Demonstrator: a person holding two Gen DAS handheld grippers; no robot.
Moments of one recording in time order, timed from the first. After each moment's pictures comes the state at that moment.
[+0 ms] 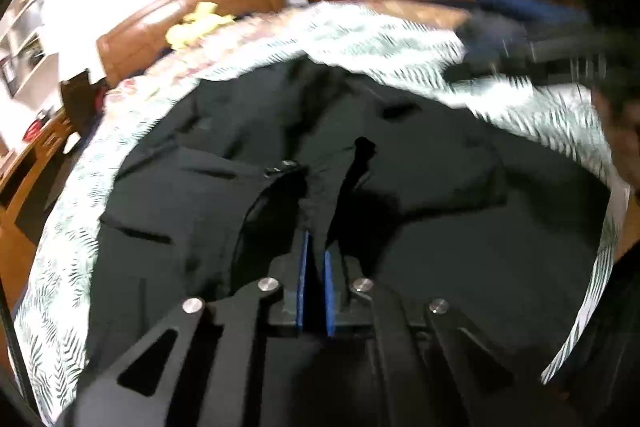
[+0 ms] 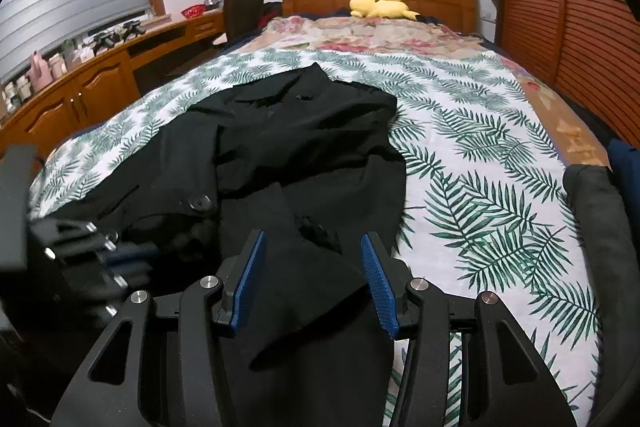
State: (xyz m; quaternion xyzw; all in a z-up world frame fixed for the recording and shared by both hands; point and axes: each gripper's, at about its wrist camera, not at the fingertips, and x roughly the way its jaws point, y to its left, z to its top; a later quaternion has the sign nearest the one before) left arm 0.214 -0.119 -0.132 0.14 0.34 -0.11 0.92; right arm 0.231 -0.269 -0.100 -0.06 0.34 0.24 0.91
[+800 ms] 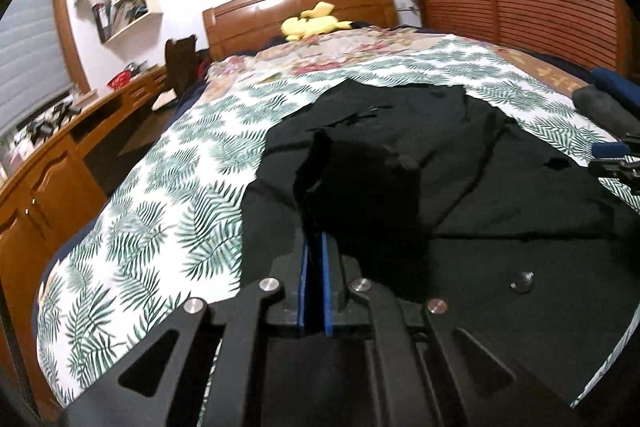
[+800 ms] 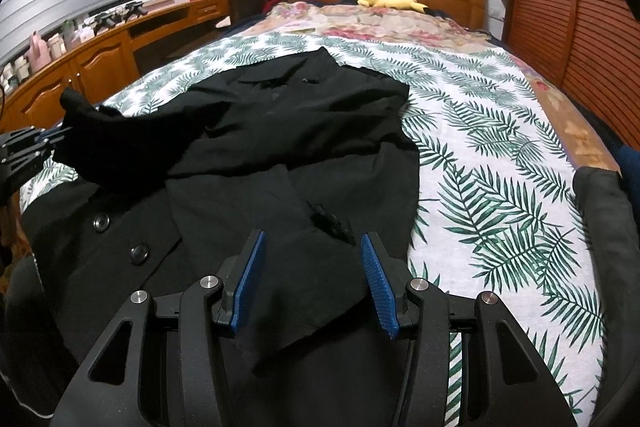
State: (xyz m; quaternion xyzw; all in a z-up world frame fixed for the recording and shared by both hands) left arm 0.212 0.039 -0.106 0.08 0.32 0.04 0.94; right arm 0.236 -0.250 -0.116 -0.09 0.36 0.23 0.90
